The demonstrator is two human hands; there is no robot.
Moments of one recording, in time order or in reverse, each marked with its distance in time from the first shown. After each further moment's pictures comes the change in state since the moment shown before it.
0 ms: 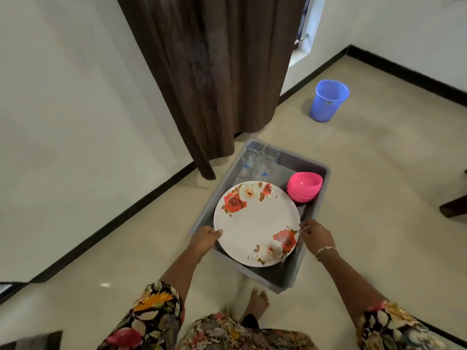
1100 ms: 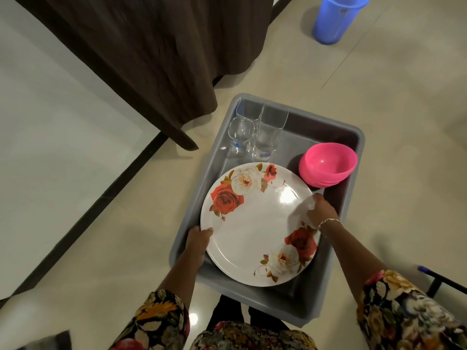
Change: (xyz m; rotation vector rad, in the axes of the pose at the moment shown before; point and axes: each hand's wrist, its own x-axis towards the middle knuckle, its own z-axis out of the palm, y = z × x) left_hand 0.172 -0.017 0.048 -0.304 0.022 -0.384; right_hand 0.178 0.022 0.075 -0.137 -0.213 0.298
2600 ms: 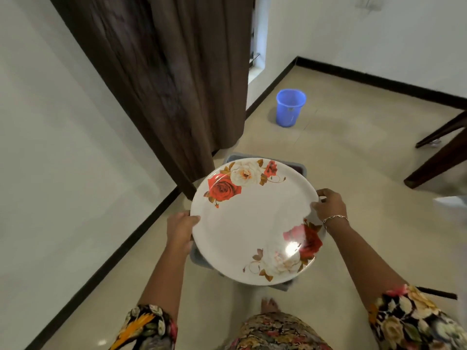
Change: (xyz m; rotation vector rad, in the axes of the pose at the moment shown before) left_hand -0.258 0.030 -0.106 -0.237 0.045 0.483; right_hand -0.242 0.022 -0.101 0.527 0.510 -0.150
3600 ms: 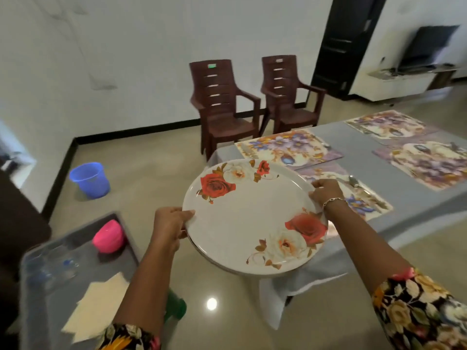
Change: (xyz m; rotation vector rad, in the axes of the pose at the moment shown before) left_hand -0.310 -0.040 0.170 0.312 -0.930 0.343; right_hand -0.316 0.254 -0.309 0.307 0.799 0.470
